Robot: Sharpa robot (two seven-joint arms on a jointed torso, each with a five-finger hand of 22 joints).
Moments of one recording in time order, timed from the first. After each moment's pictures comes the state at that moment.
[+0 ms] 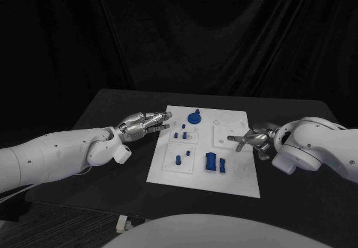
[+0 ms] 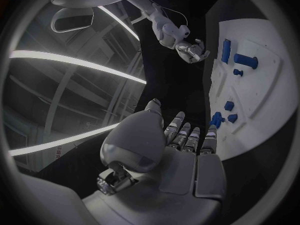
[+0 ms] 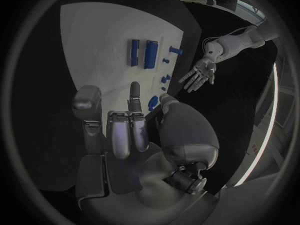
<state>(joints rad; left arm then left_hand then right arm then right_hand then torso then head) 1.06 -0.90 -0.21 1.27 -0.23 0.36 0.62 1.34 0.28 -0.24 0.26 0.39 0.38 0.15 0.08 0.03 0.05 0.13 0.14 0.03 0.01 0.14 0.01 0.01 0.20 0.02 0.26 0.01 0.03 1.28 -0.90 -0.21 1.68 -0.80 -0.16 -0.61 0.90 -0.04 0.06 0.29 0.21 1.11 0.03 0.25 0.50 1.46 -0.04 1.55 1.30 1.47 -0.09 1.55 1.31 0.11 1.42 0.01 0.92 1.29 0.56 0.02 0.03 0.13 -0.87</state>
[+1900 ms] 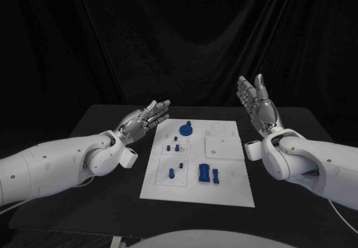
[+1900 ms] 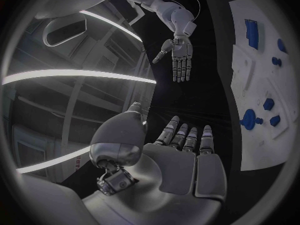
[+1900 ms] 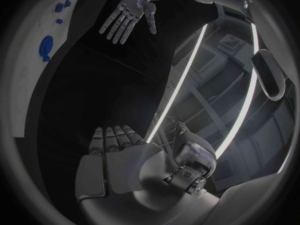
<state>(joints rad) 1.12 -0.91 -0.18 1.44 -0.22 0.09 0.66 0.79 0.13 -0.18 0.19 0.21 0.26 0.01 0.02 0.02 0.04 0.02 0.11 0.02 0.00 0.03 0.01 0.01 0.20 0.00 0.12 0.02 0.02 1.13 -0.87 -0.12 1.62 -0.32 -0.61 0.59 0.01 0.00 0.01 0.00 0.02 0.01 0.00 0.01 0.01 0.01 0.00 0.01 0.00 0.00 0.00 0.01 0.01 0.10 0.00 0.00 0.02 0.00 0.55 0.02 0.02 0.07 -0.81</state>
